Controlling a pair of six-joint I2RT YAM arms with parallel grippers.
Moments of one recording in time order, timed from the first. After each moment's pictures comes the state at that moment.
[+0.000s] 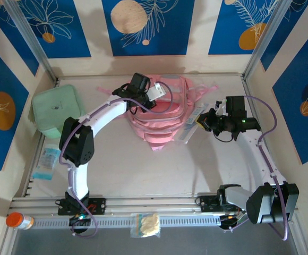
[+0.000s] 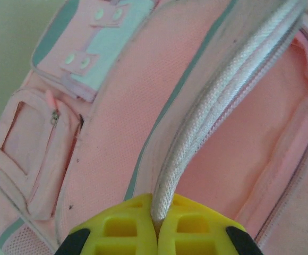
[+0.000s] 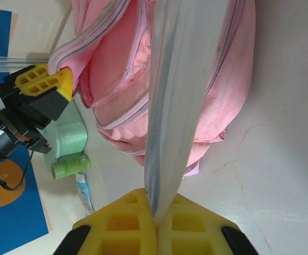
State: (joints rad) left arm -0.57 1.97 1.71 -0.53 0.12 0.57; right arm 0.05 1.15 1.00 -0.73 -0.58 0.78
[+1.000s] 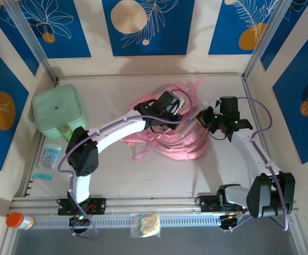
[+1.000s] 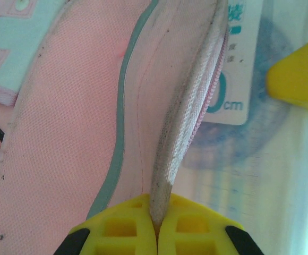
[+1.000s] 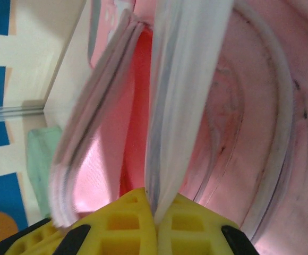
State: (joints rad) left arm -0.89 1.93 1.73 -0.61 0.01 -0.29; right arm 0.10 1.21 0.89 -0.46 -0.40 0.95
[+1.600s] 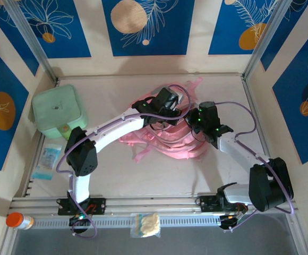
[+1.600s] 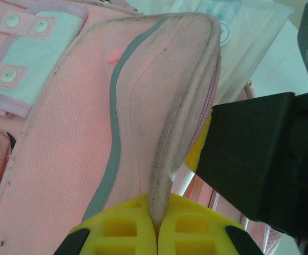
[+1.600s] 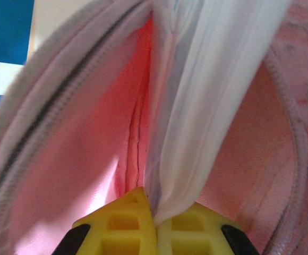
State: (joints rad) left arm -0.89 1.92 1.75 -0.61 -0.02 -0.33; right arm 0.34 1.30 0.76 -0.06 -0.13 1.17
